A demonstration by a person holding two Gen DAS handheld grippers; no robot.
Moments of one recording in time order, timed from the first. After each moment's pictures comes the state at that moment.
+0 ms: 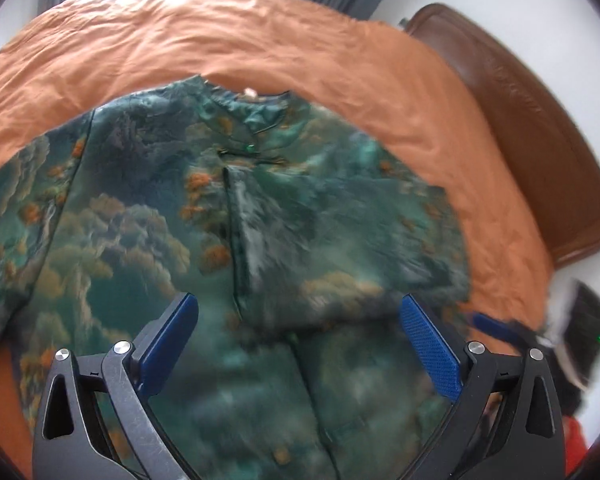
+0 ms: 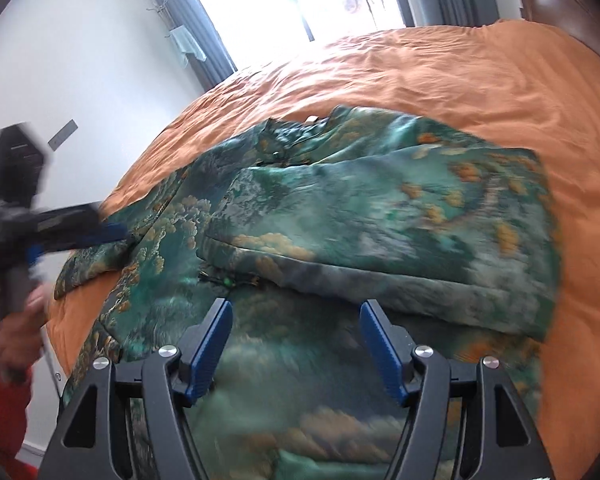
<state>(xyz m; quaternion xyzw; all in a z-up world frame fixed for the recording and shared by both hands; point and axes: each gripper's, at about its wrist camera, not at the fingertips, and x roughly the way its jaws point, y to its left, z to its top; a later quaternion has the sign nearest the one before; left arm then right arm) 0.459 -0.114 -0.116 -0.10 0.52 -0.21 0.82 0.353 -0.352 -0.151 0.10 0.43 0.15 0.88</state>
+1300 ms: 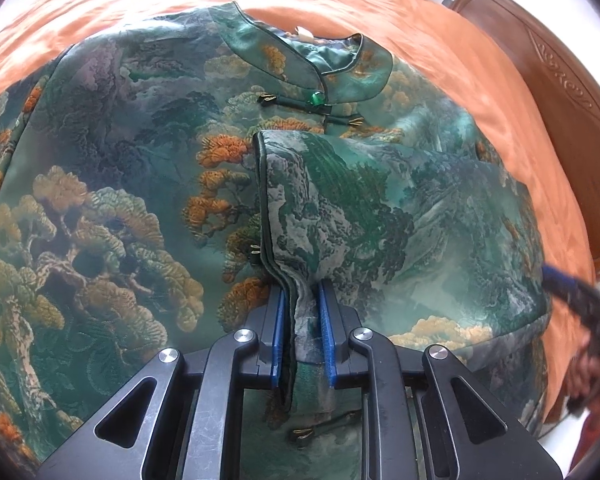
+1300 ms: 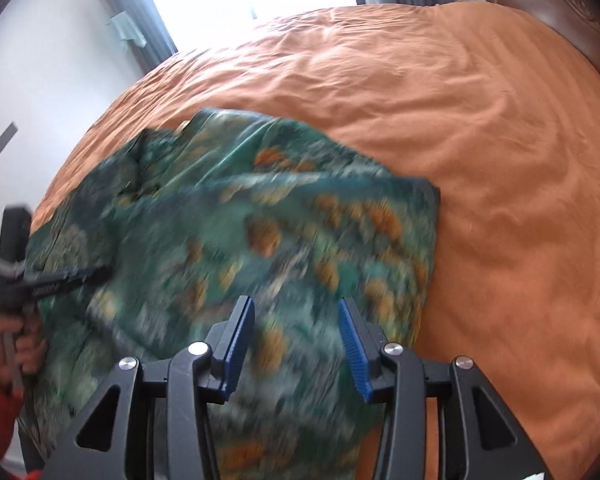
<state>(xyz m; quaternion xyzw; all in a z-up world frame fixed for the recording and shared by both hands) 0.501 -0.118 -0.202 -0.08 0.56 -0.16 0.81 0.449 -0.464 -0.189 0.07 0.49 0.08 0.86</state>
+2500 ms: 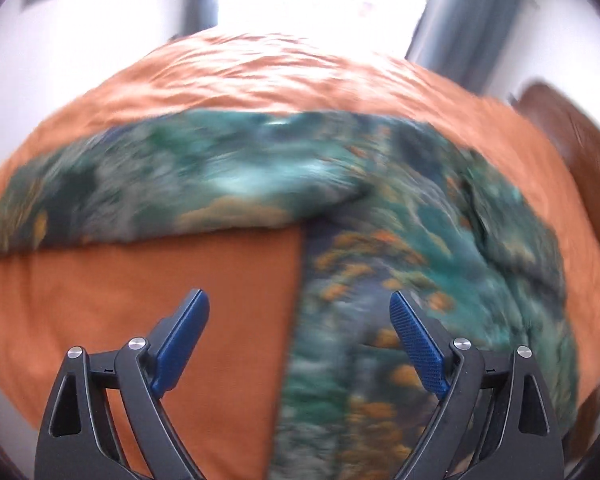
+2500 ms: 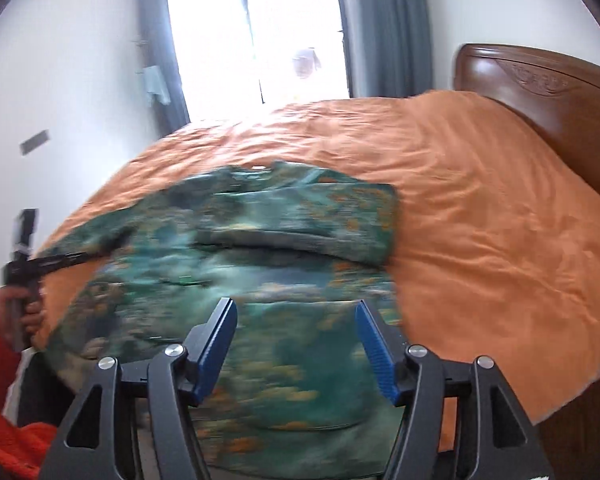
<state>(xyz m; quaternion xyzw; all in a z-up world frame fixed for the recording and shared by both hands) 0.296 0.136 -0.136 -0.16 0.43 0.01 0.89 0.142 -0.356 -0.082 0.04 0.33 0.04 0.94</state>
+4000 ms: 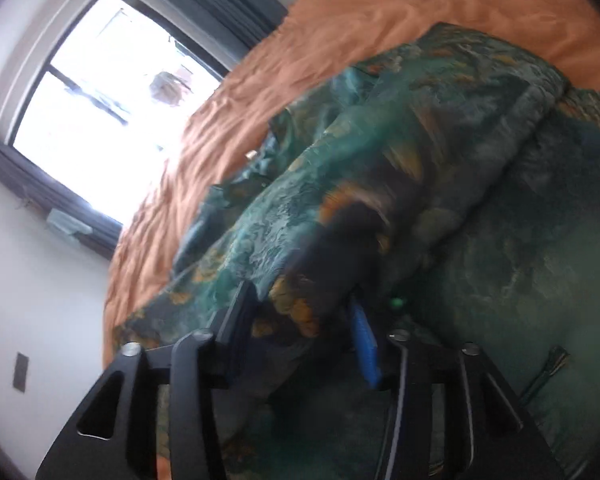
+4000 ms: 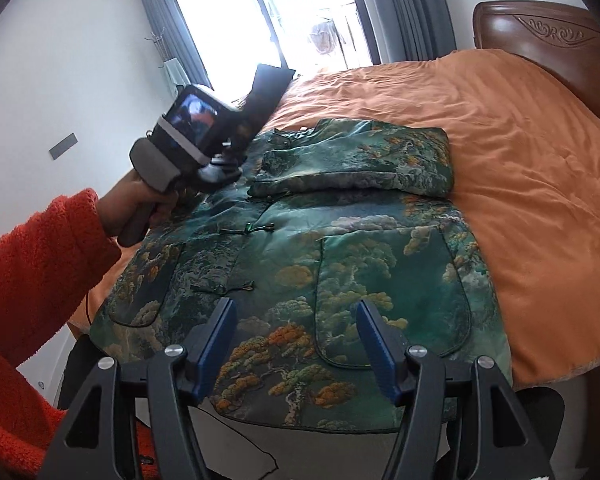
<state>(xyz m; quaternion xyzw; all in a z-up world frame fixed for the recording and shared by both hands) 0.392 -0.199 -0.178 0.40 0.33 -0.13 0.84 0.110 -0.327 -0.124 0.11 0.37 0.09 0.92</state>
